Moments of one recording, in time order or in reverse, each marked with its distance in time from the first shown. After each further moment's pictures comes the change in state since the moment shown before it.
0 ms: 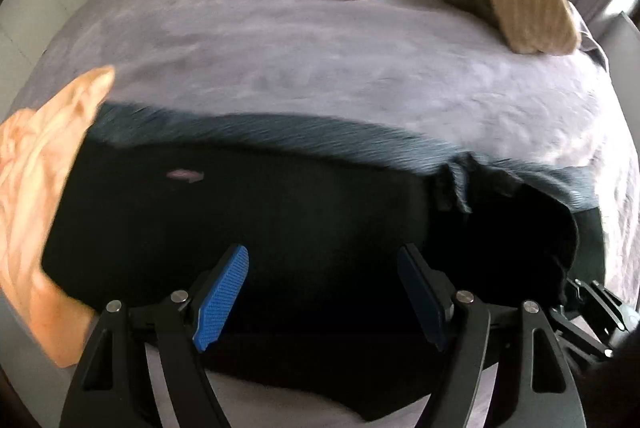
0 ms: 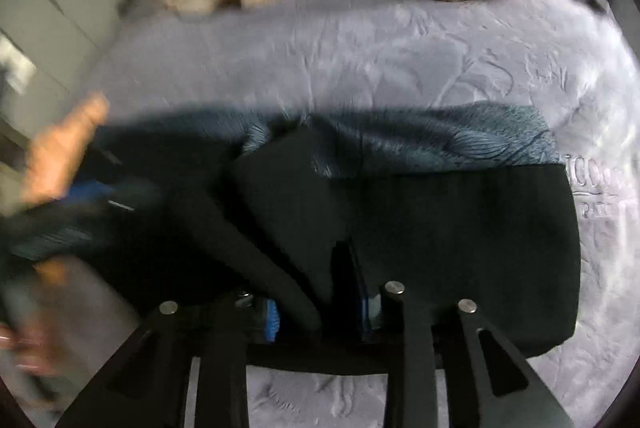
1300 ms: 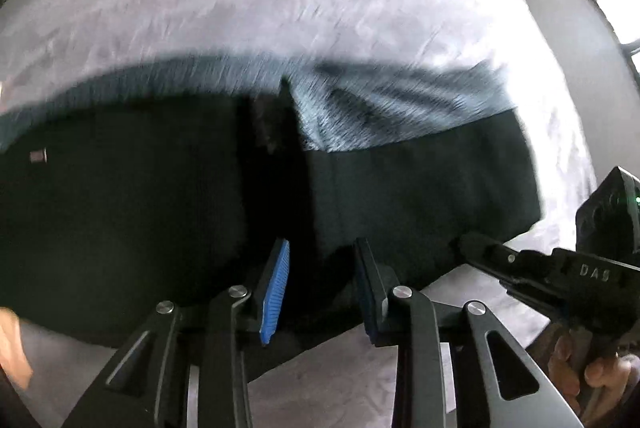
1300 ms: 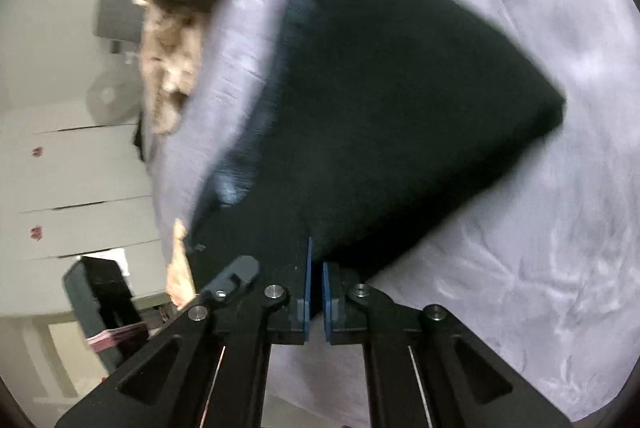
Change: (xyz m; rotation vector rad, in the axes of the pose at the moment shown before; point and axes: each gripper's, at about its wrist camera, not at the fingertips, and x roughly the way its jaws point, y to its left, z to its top) left arm 0.018 -0.085 -0.033 0.179 0.174 -0.253; right arm -0.001 -0.136 -0.090 0.824 0.099 0.545
